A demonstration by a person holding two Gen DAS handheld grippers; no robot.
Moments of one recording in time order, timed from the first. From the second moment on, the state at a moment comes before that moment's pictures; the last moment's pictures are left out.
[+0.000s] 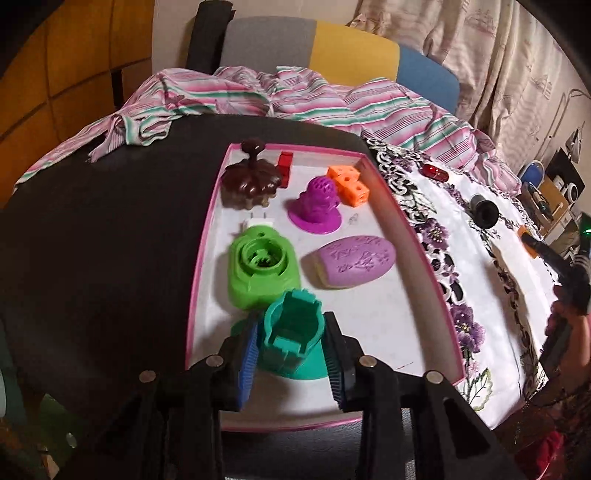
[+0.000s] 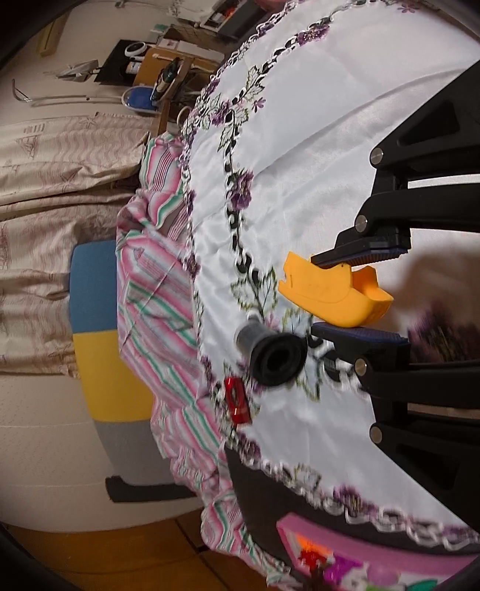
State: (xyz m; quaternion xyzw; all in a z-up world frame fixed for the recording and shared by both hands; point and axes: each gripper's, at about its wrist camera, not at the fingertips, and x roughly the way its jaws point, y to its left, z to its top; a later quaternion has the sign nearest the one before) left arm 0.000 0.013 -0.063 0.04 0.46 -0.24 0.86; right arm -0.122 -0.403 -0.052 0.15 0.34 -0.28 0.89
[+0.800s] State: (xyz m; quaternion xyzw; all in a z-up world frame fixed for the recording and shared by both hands) left arm -0.015 0.073 -0.042 -0.07 0.43 -0.26 0.86; right arm -0.079 -0.198 -0.022 0.18 0.37 0.00 0.91
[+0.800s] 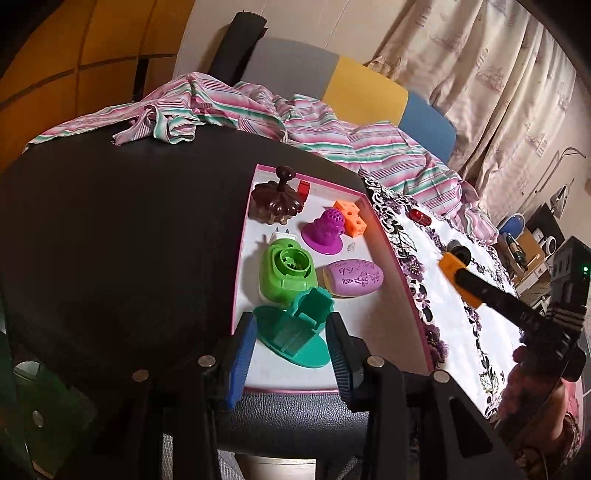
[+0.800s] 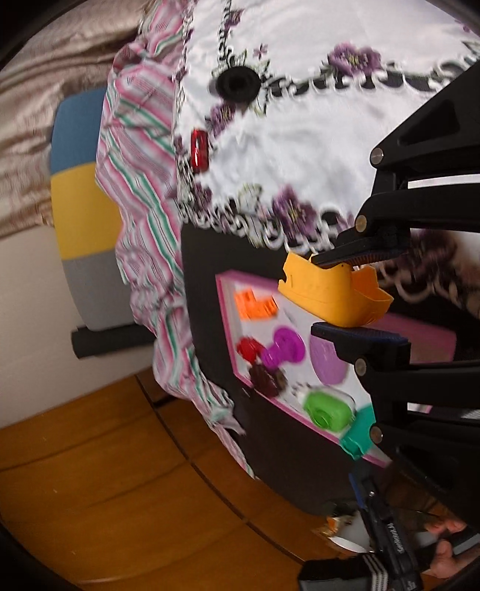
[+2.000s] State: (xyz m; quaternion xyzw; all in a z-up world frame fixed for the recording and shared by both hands) left arm -0.024 0.068 -0.030 -0.08 0.43 -0.28 0.86; right arm 0.025 -0.174 -0.050 0.12 0.43 0.02 0.89
